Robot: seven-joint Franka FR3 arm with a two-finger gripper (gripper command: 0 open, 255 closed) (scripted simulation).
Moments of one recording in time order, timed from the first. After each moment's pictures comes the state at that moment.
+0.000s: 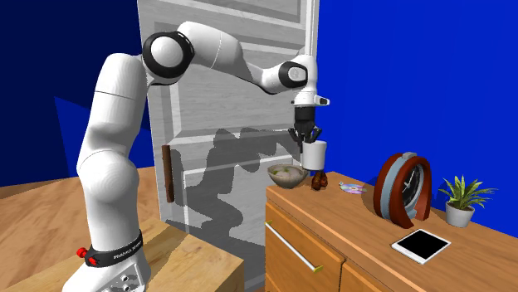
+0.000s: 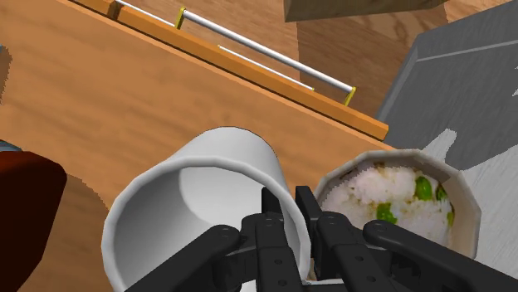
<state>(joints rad) -0.24 0.29 -0.33 -1.56 -0.01 1.79 -0.47</state>
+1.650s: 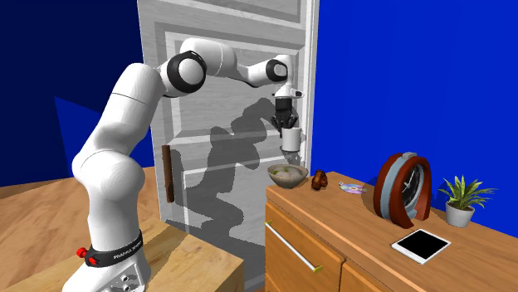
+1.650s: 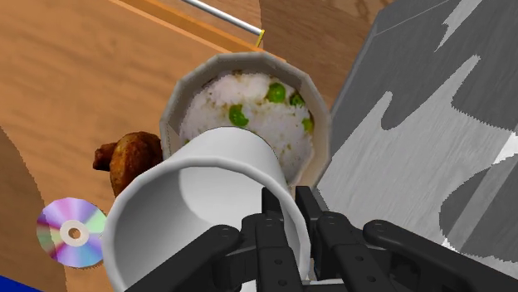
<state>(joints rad) -0.09 0.47 -0.24 -1.20 0.02 1.60 -0.23</state>
